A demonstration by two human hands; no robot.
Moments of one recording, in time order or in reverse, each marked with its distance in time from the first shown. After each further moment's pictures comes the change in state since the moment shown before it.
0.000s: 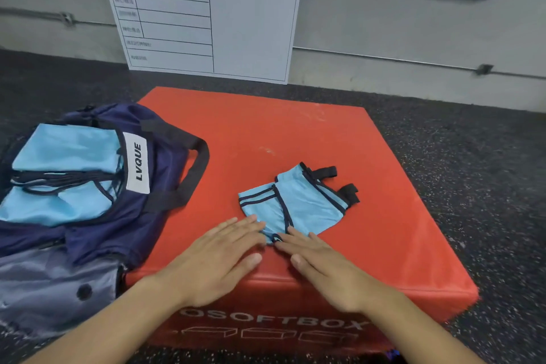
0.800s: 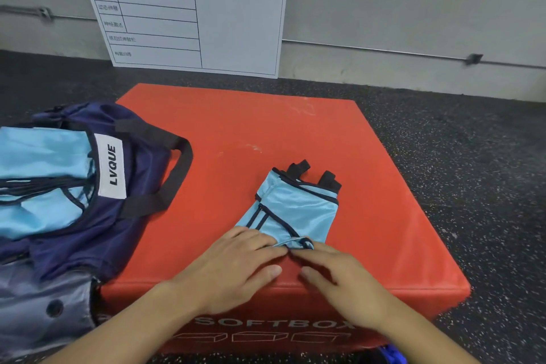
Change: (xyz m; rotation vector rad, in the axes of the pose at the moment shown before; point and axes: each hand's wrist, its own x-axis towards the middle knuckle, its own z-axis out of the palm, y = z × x) left_hand 0.035 0.029 0.016 -0.021 0.048 0.119; right_hand -0.031 0.016 -0.005 0.133 0.248 -0.001
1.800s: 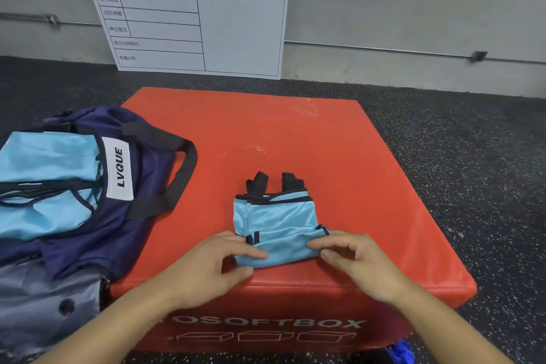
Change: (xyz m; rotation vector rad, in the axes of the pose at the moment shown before) left_hand -0.026 -0.024 -0.010 -0.476 0.007 -0.237; right_hand 0.006 0.015 -0.021 0.409 0.117 0.152
